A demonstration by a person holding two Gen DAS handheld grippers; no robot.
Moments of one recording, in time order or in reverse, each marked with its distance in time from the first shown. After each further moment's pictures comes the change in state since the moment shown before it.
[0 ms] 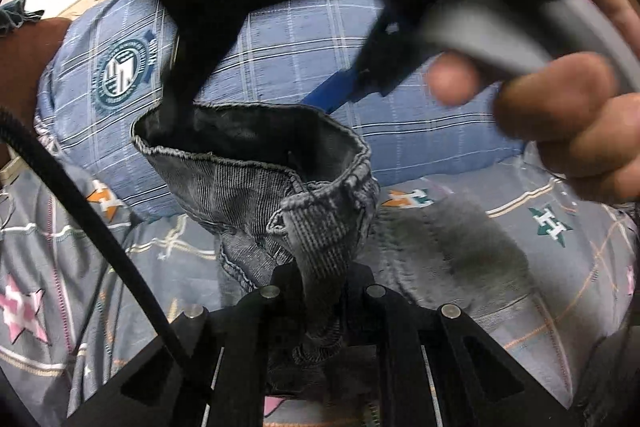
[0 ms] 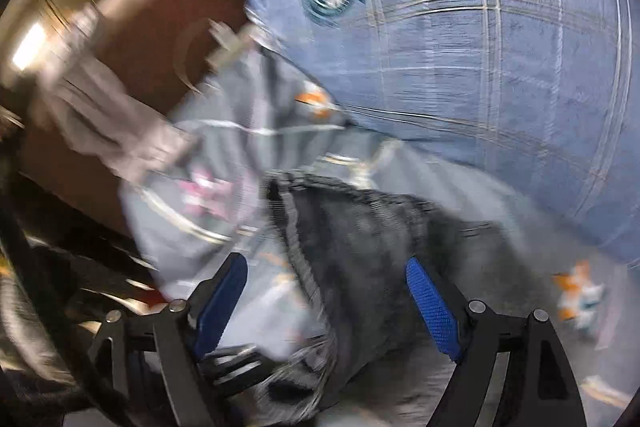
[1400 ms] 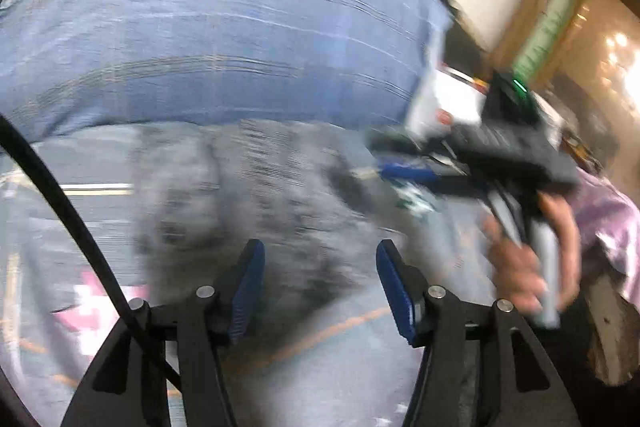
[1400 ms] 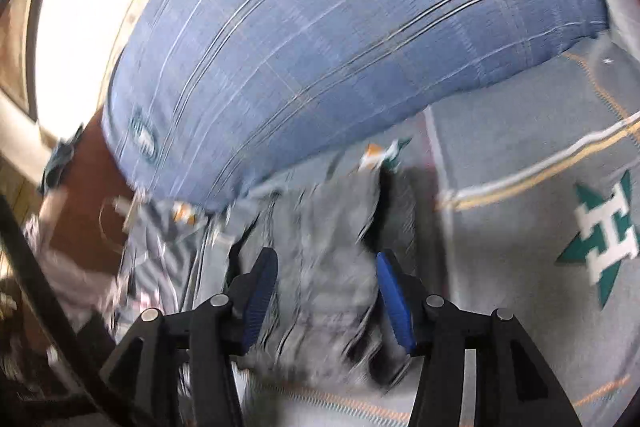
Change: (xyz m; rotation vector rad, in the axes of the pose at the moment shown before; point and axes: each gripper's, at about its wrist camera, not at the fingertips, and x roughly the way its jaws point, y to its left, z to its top) left arm 0.045 -0.005 0.001 -0.161 0.220 -0.473; right arm -0.090 -0.158 -0.224 0.668 -0.385 -0.074
